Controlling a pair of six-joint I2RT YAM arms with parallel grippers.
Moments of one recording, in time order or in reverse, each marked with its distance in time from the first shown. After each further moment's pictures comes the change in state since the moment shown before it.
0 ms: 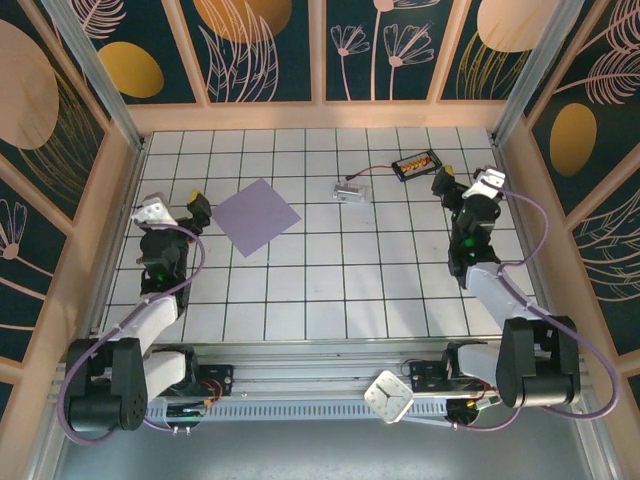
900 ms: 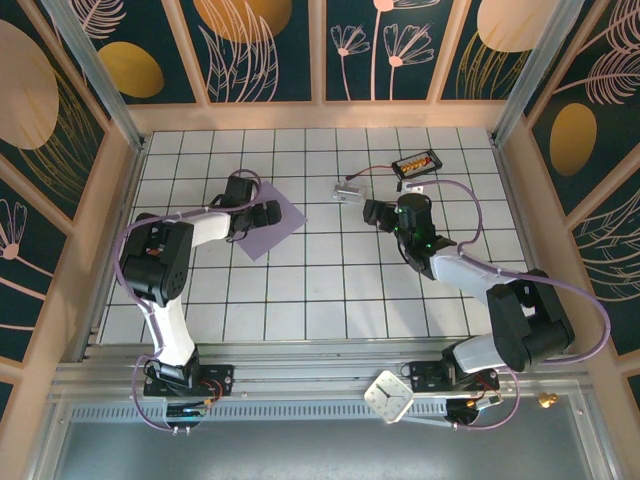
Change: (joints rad) left arm -0.293 0.774 0.709 -0.830 0.101 -0.066; right arm 0.351 0.223 0.101 -0.281 -0.105 0.145
